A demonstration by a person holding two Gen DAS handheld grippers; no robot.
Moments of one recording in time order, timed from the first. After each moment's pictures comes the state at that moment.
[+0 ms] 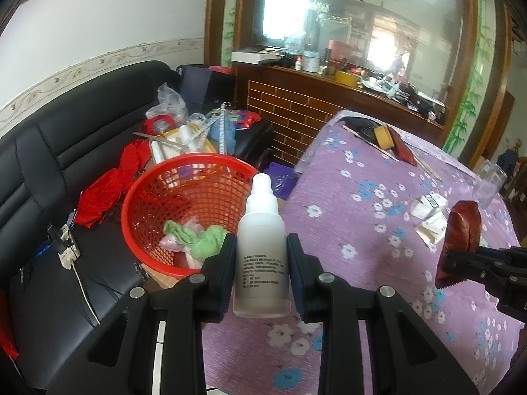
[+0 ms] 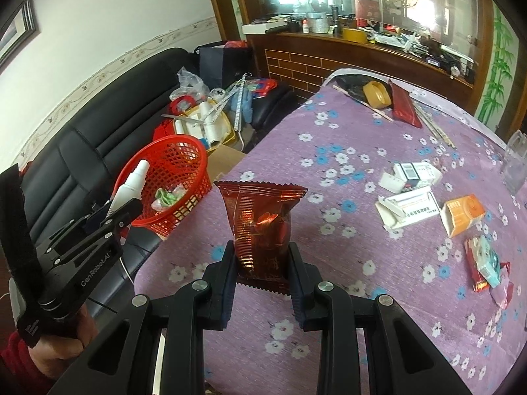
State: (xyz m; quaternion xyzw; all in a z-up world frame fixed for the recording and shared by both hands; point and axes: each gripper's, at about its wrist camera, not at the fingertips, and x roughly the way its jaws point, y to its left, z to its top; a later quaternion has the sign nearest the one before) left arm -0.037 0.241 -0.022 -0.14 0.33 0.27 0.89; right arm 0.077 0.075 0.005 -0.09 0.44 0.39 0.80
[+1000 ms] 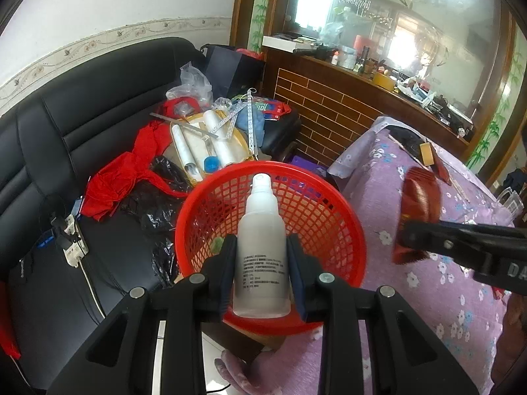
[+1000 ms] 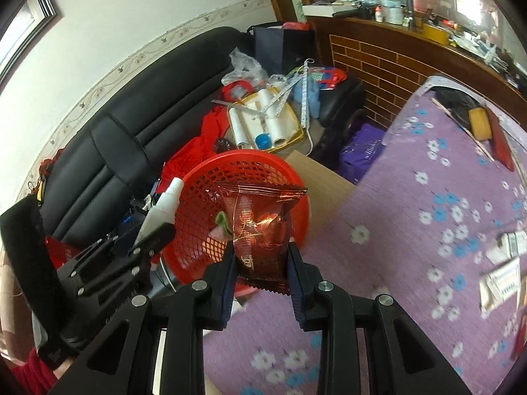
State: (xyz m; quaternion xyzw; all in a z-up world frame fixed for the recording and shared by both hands) left arm -0.040 0.360 -0.032 -0.18 0.35 0.28 0.87; right arm 0.094 0.253 -0.001 -0.10 0.47 0.48 0.73
